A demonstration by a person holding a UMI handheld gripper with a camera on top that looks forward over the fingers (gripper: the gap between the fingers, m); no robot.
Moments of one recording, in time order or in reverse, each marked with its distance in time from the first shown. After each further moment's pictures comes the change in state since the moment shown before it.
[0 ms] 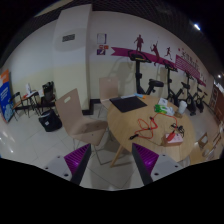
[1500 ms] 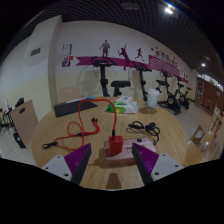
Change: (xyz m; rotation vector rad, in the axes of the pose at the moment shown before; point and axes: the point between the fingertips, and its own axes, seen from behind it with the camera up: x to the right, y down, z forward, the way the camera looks) arm 0.370 0.066 0.217 0.185 0.179 0.135
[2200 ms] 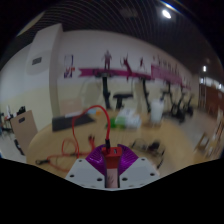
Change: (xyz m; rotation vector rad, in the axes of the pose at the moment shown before) arm 0.016 -0.063 0.058 0.136 -0.047 0.006
